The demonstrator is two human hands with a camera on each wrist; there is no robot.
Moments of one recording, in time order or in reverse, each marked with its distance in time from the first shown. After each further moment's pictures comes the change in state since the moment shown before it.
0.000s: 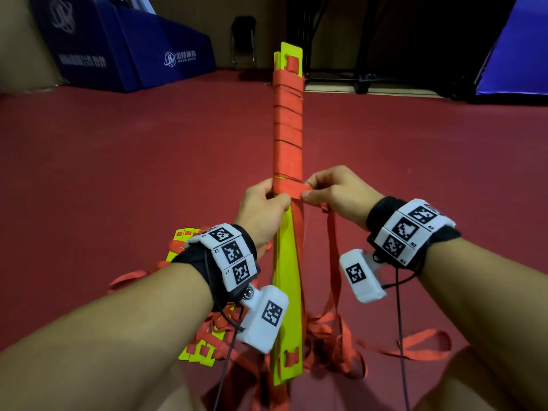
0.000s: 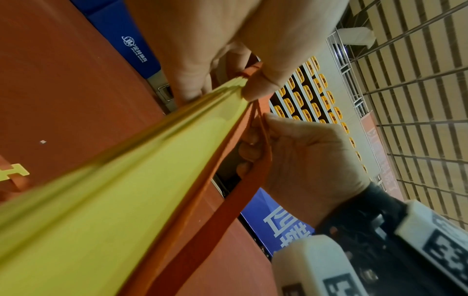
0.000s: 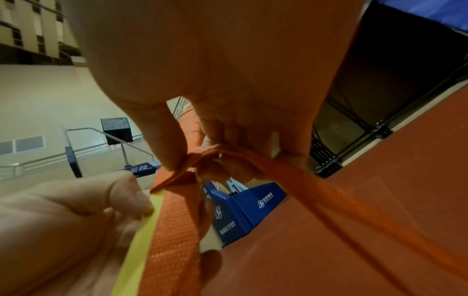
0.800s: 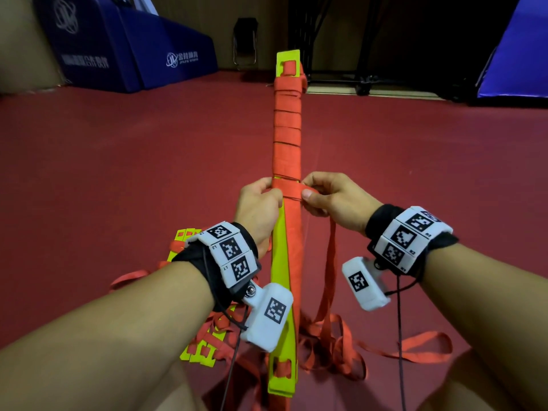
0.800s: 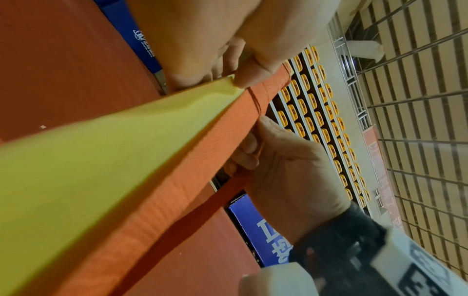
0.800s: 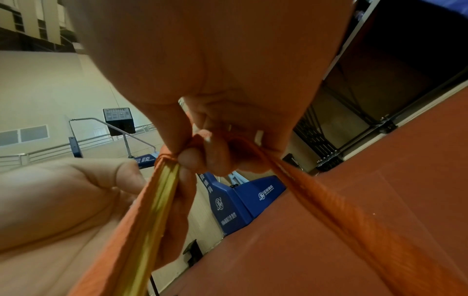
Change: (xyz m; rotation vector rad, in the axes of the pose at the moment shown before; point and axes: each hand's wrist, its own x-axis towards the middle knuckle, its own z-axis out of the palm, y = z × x) left_hand -0.003 0.010 -0.002 -0.151 0.068 -0.056; right_hand -0.002 0.008 0.010 0.108 -0.037 -0.121
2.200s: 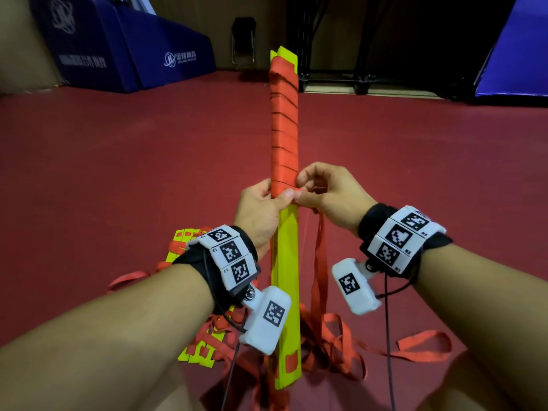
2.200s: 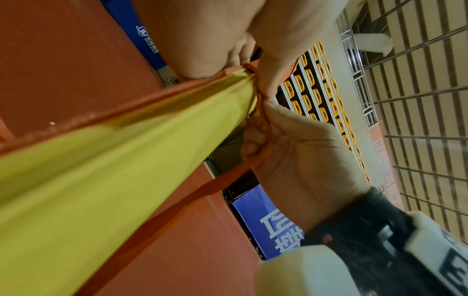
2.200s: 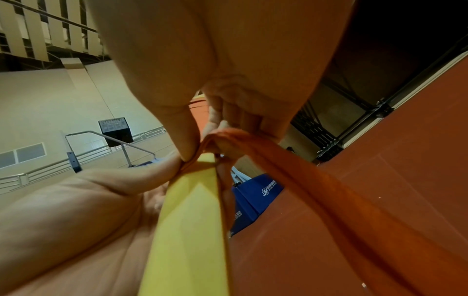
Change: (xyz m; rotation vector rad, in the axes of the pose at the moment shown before) left_hand -0.004 -0.006 0.001 -0.105 -0.148 0.079; right_hand 0.002 -0.005 0.006 0.046 0.158 -0.028
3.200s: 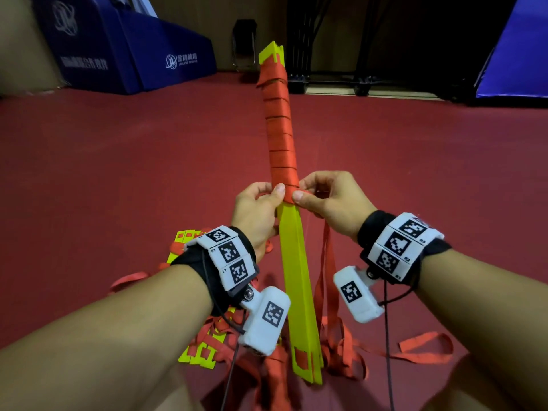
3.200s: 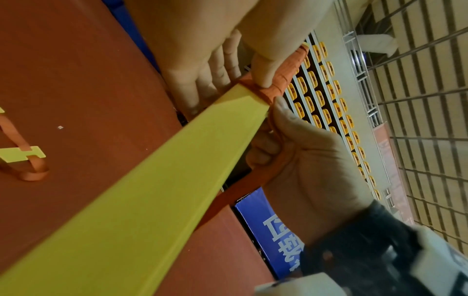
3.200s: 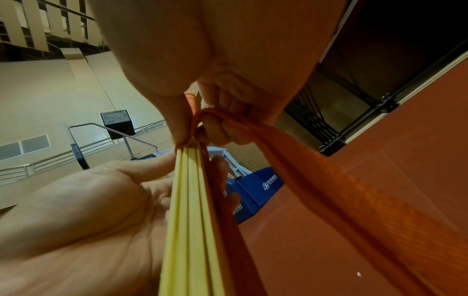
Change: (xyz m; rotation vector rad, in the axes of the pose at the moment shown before) left_hand 0.000 0.002 -0.007 0.049 0.136 -0.136; right_hand -0.003 0.008 0.005 -0.004 0.058 -0.013
